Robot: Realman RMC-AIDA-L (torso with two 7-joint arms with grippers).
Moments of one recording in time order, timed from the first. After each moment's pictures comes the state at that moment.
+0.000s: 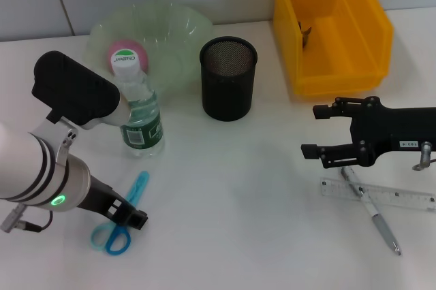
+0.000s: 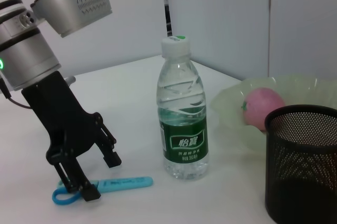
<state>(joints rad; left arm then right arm) -0.40 -2.08 1.81 1.48 2.72 1.34 -2.88 0.47 2.07 -0.64 -0.83 -2.10 -1.60 1.32</state>
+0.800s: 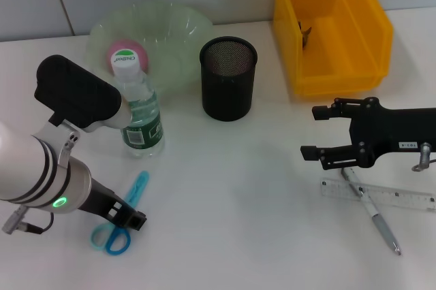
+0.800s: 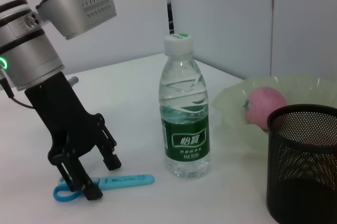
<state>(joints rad) -0.41 -2.08 1.81 1.45 2.71 1.33 -2.88 0.47 2.07 -0.65 -0.83 -2.10 -1.60 1.31</state>
